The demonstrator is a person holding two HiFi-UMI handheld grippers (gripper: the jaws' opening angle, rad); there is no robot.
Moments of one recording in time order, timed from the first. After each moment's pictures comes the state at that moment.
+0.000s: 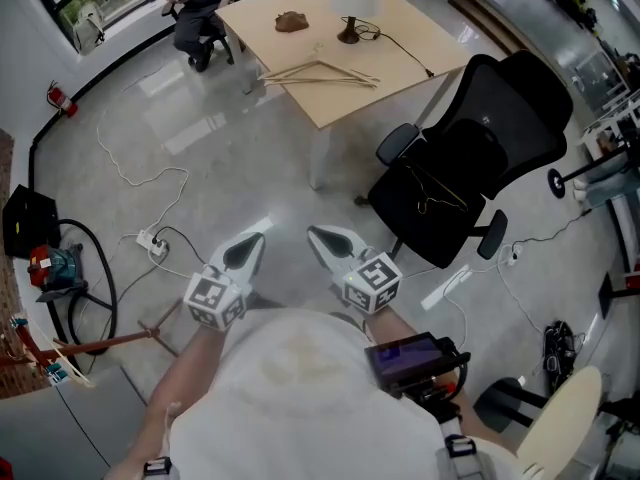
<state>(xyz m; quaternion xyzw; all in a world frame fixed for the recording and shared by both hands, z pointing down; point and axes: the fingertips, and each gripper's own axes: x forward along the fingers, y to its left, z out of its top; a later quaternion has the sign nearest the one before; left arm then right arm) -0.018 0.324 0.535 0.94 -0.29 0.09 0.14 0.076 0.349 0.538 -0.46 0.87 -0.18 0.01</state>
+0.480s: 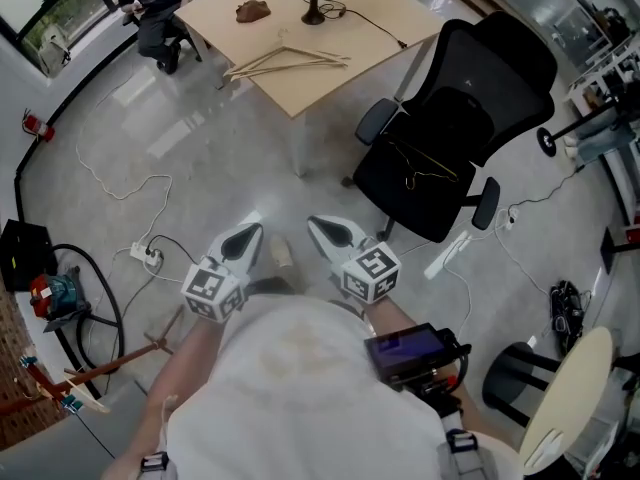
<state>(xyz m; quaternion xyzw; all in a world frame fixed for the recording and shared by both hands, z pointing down) 0.034 0.305 0.549 0.96 -0.23 0.11 0.14 0.127 0.342 0.562 -0.52 0.83 -0.21 0.01</state>
